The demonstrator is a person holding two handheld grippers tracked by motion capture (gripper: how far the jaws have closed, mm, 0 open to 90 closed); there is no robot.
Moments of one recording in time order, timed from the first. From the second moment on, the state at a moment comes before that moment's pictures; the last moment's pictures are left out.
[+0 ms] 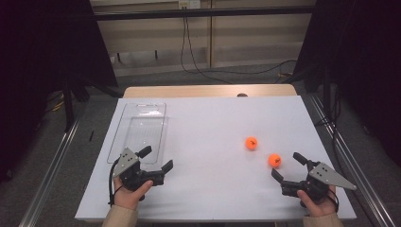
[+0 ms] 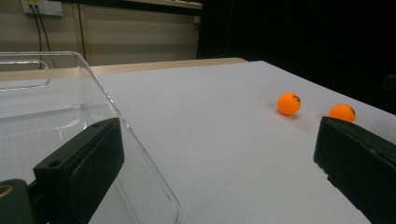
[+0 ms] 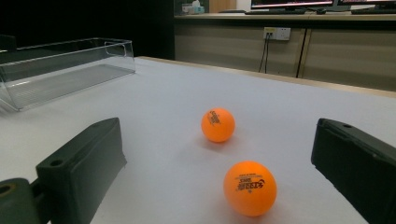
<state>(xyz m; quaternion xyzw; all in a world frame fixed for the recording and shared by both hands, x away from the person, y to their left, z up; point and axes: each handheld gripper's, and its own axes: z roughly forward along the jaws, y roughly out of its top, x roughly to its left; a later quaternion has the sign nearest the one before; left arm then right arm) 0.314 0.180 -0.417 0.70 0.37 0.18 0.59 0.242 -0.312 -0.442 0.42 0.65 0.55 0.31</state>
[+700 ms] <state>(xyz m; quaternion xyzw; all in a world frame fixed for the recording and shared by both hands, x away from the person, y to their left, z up) 0.319 0.159 -0.418 0.71 0.35 0.17 0.59 0.242 -0.312 -0.442 0.42 0.65 0.56 0.31</state>
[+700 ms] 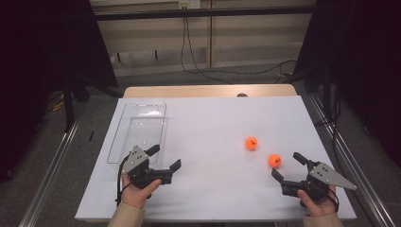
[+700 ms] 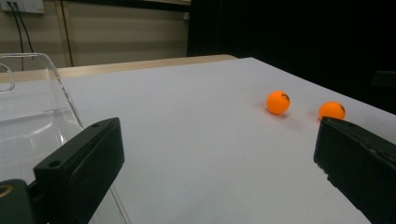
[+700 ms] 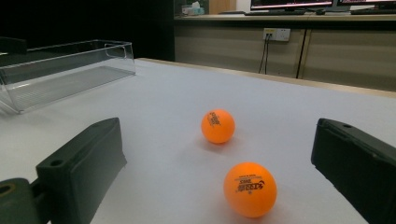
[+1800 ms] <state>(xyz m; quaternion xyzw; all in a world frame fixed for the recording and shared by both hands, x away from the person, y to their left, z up) 0.327 0.129 -0.420 0.72 0.33 0.16 0.58 0.242 -0.312 -0.441 0.42 0.65 0.56 0.31</state>
